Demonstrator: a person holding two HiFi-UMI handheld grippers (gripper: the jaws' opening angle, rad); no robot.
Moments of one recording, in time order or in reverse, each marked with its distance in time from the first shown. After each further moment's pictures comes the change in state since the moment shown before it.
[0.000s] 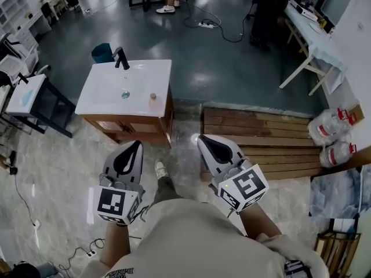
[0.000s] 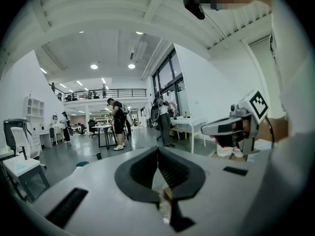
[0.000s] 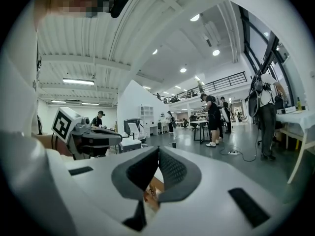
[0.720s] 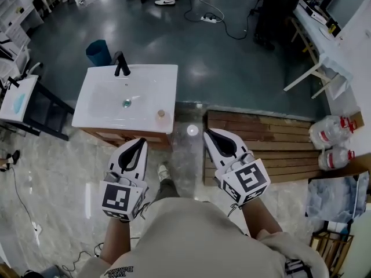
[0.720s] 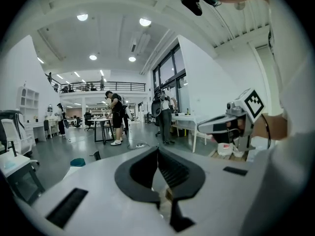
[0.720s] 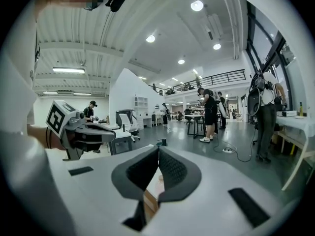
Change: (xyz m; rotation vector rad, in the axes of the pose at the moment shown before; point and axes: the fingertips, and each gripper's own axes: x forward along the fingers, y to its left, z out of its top) left arm 0.115 0.114 -0.014 -0.034 0.055 -0.054; right arm 0.147 -0.080 0.002 -0.019 0.111 -0.071
